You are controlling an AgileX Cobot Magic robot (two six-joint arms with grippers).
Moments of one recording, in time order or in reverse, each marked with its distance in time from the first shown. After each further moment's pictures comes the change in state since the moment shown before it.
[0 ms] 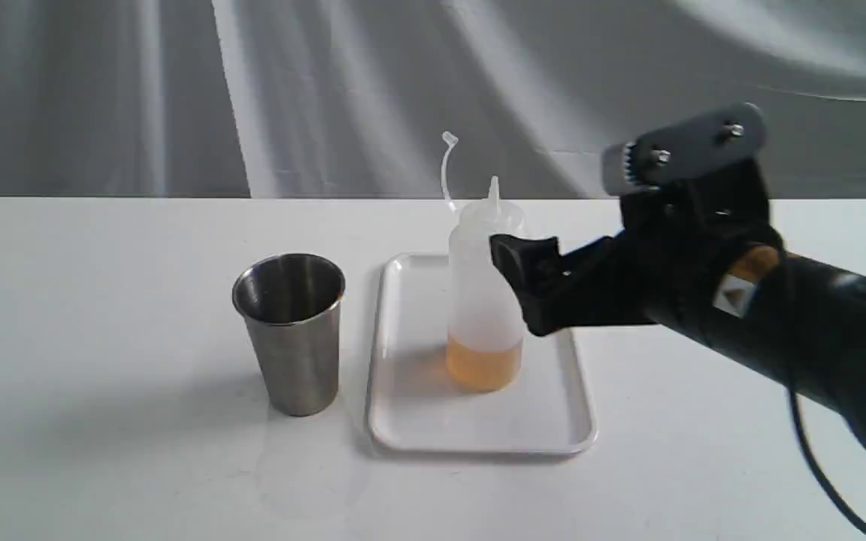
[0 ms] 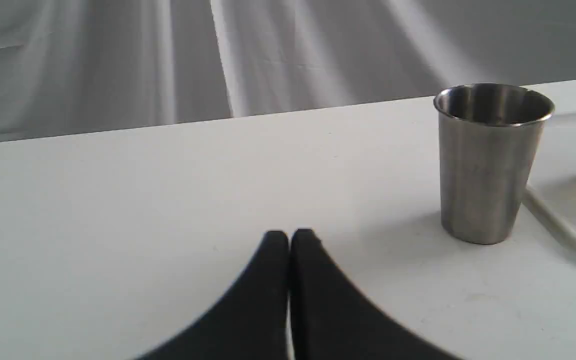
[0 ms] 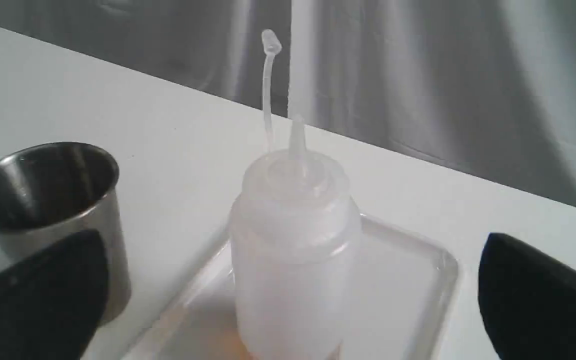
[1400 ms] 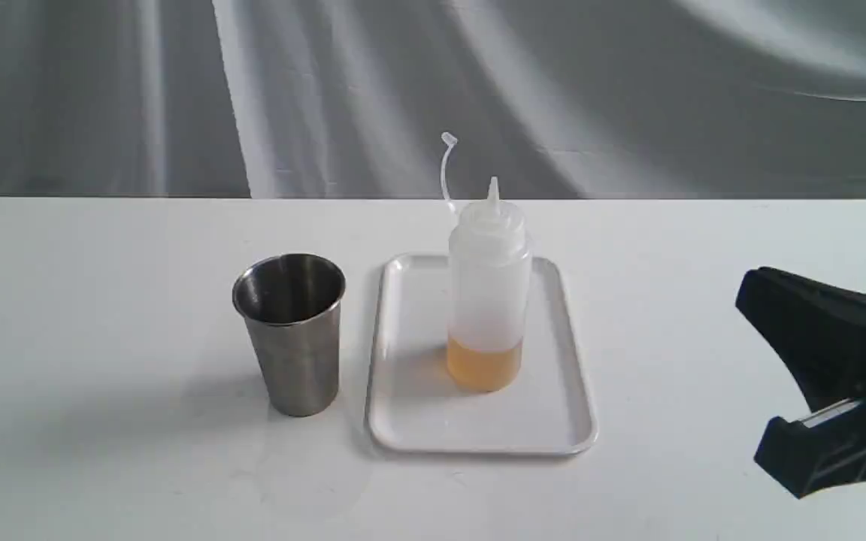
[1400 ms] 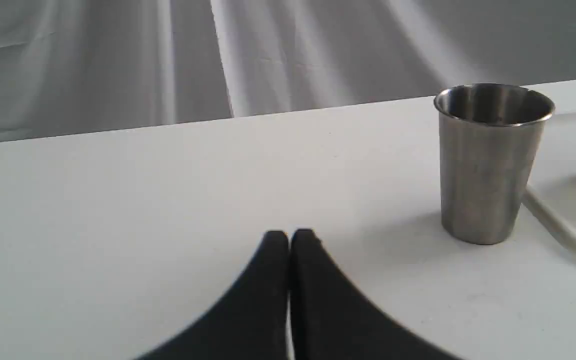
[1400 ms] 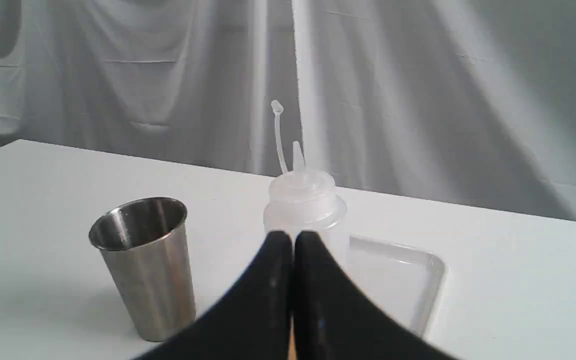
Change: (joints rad) left arm 0.000 0.000 0.000 0.000 0.000 0.000; right arm 0.000 -0.579 0.370 -0.001 -0.002 0.126
